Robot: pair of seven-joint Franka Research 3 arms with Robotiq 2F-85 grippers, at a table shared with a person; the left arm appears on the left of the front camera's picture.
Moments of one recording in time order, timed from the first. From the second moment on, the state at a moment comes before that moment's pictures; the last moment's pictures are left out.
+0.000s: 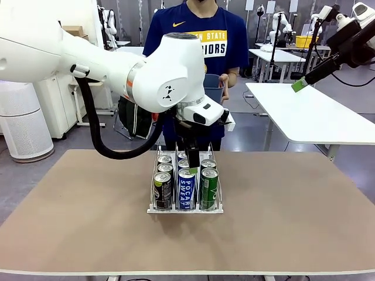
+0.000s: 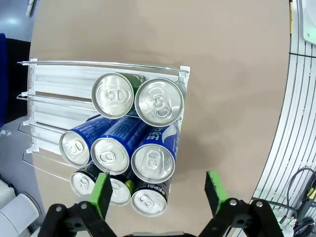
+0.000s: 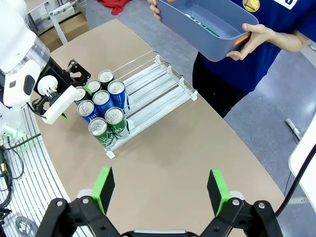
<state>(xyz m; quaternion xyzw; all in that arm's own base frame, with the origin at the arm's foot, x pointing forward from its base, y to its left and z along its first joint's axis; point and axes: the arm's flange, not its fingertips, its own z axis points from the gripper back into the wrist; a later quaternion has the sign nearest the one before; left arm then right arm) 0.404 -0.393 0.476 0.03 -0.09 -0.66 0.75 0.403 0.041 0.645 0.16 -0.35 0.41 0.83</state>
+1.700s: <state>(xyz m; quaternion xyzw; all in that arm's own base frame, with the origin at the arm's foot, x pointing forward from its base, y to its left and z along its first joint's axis) 0.389 -0.191 0.633 0.03 -0.16 -0.63 0.76 0.403 0.040 0.645 0.16 -0.35 0.41 0.83</state>
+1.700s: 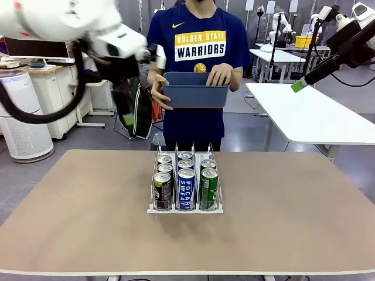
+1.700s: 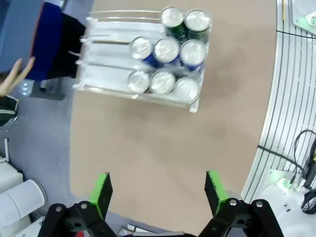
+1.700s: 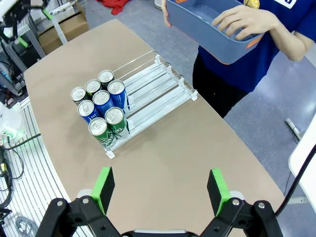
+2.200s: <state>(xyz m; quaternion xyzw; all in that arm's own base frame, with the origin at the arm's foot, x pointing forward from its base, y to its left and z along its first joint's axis) 0.396 -0.068 0.676 0.01 -0.23 -0.54 0.81 0.403 0.040 0.645 0.16 -0.35 0.41 0.83</state>
